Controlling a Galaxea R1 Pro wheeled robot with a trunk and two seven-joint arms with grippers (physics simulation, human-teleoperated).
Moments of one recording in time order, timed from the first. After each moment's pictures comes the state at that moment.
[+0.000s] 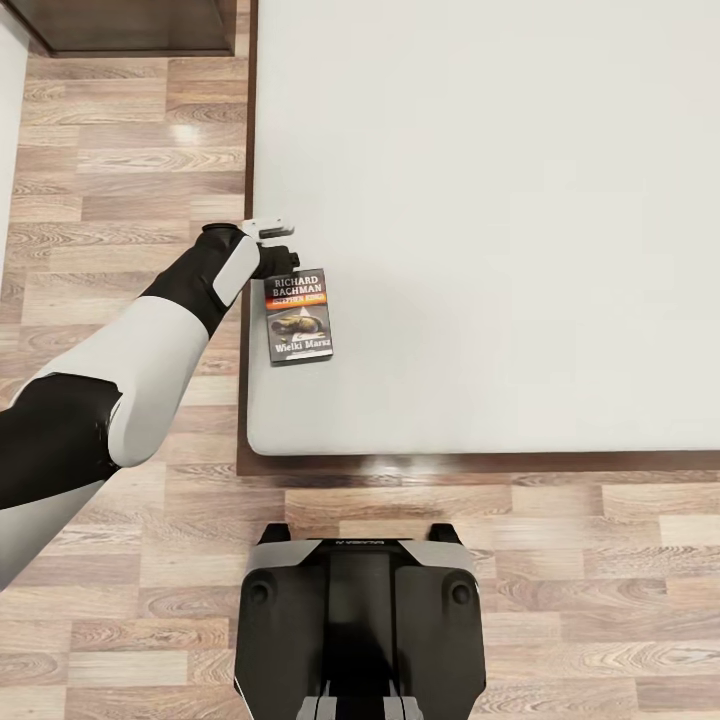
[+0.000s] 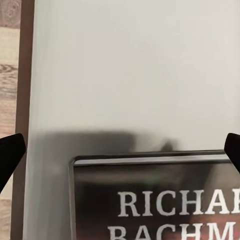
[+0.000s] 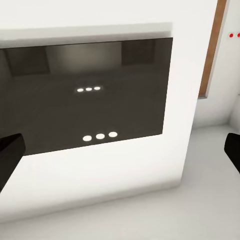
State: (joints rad) left arm -1.68 -0.09 -0.14 -0.41 0.33 0.59 0.23; right arm 0.28 -0.04 -0.01 0.04 -0.03 0.24 -0.20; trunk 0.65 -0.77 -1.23
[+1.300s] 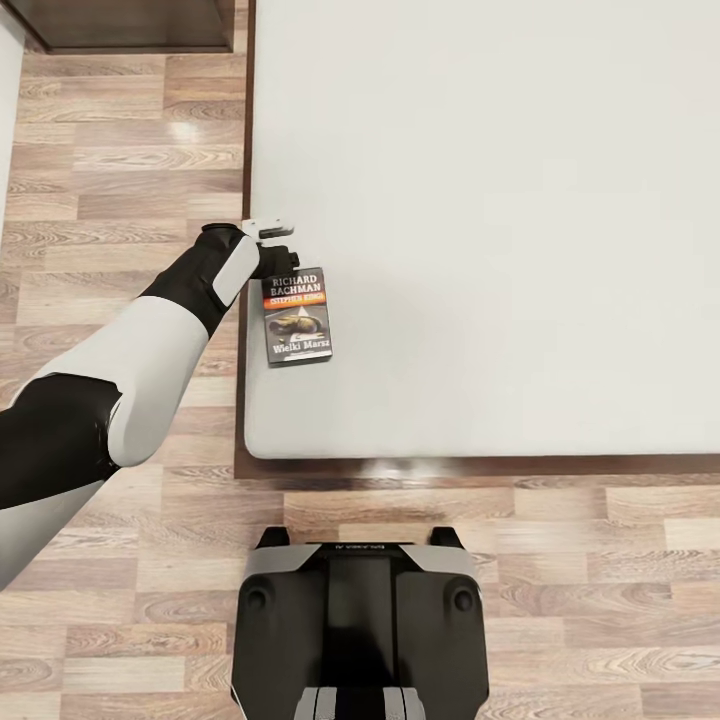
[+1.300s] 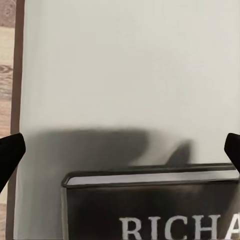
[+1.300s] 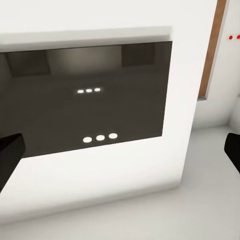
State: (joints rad) left arm -1.68 -0.09 -0.14 -0.41 0.33 0.59 0.23; right arm 0.28 -0.04 -0.01 0.04 -0.03 0.24 -0.20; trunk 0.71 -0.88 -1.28
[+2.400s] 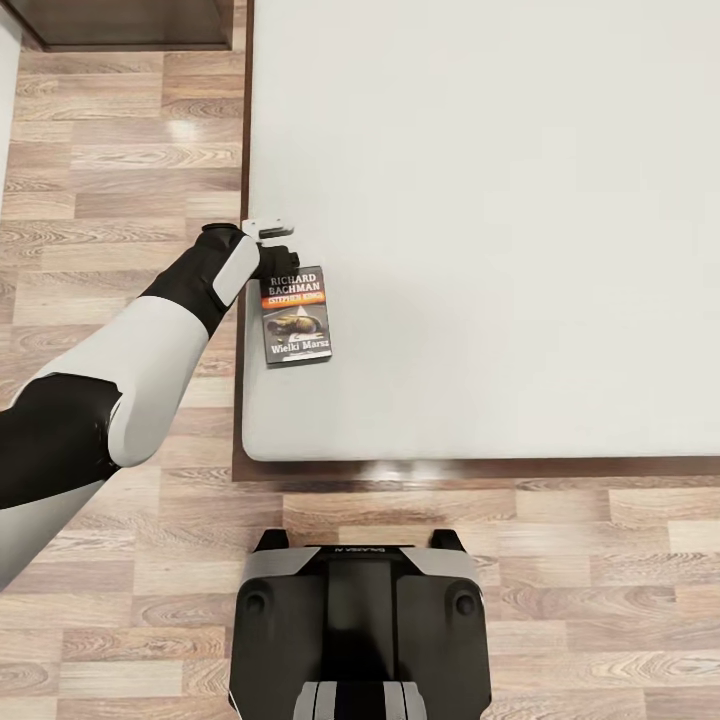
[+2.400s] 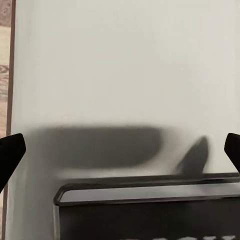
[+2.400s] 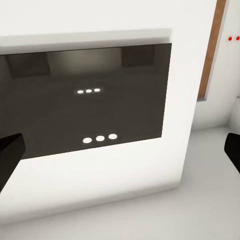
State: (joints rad) left arm -1.68 -0.09 -0.14 -0.41 0.33 0.59 0.23; right arm 0.28 -0.04 -0.01 0.04 -0.03 0.24 -0.20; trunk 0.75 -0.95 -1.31
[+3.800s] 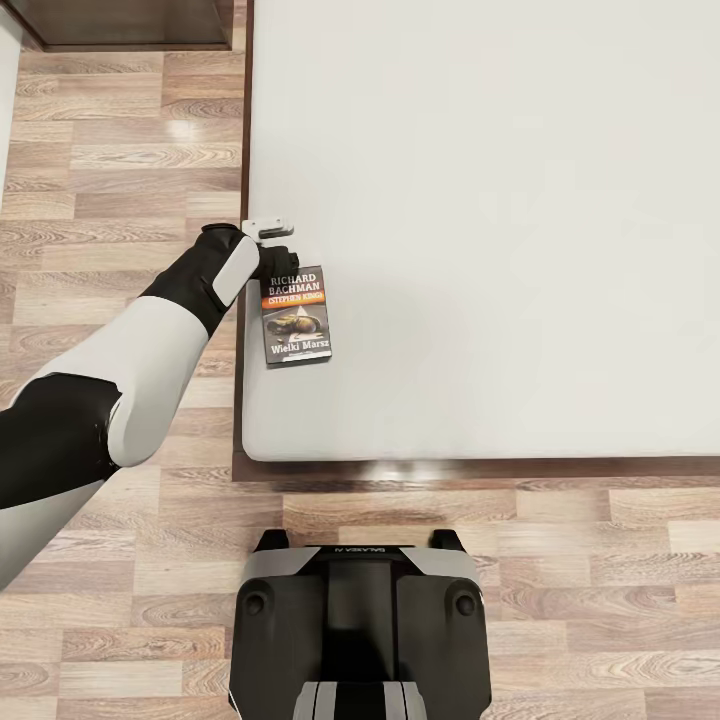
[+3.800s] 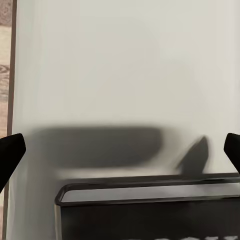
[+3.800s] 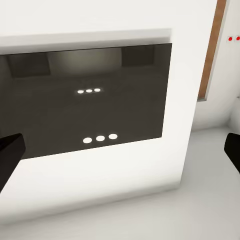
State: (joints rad) left arm -1.68 -0.09 -0.14 -0.40 0.33 0.59 0.23; right arm 0.28 -0.04 -0.01 0.04 -0.03 0.24 -0.20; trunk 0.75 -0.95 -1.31
